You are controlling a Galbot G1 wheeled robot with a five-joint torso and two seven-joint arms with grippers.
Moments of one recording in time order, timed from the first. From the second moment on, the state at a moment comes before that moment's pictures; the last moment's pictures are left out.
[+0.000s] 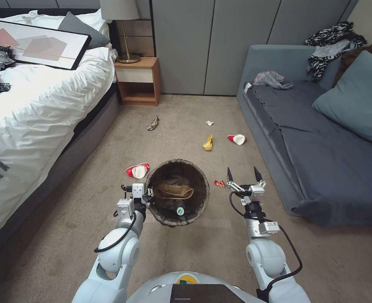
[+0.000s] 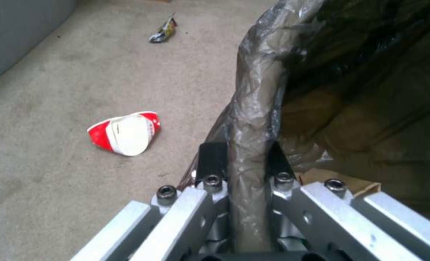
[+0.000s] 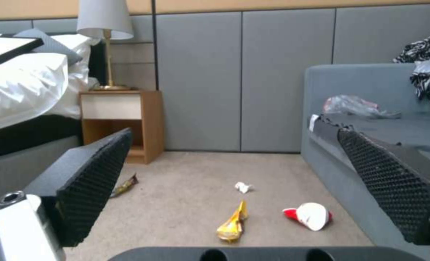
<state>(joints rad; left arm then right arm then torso) 1.49 -1.43 -0.35 -2.19 -0.25 0.50 -0.21 -1.49 1.44 0.53 1.90 0.13 0.40 0.00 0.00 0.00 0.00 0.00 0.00</state>
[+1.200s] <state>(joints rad) 1.48 -1.42 -0.35 -2.18 -0.25 0.51 -0.21 -1.48 1.43 0.53 1.88 0.12 0.45 -0.03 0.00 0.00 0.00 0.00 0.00</state>
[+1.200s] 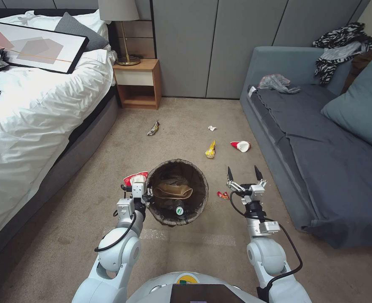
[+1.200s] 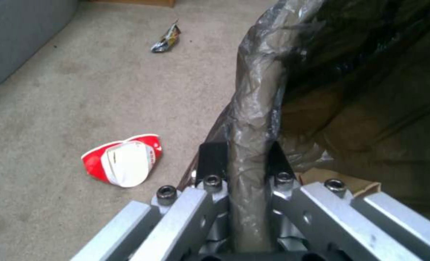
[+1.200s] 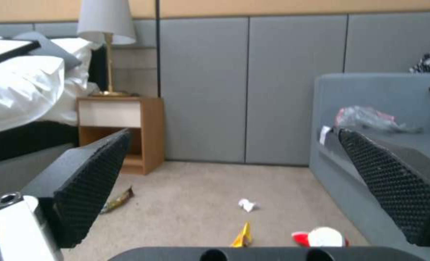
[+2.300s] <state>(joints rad) 1.48 -1.42 -0.36 -2.16 -0.25 0.51 -0.21 -1.07 1.28 0.37 1.46 0.25 -0.20 0.01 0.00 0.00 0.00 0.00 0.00</state>
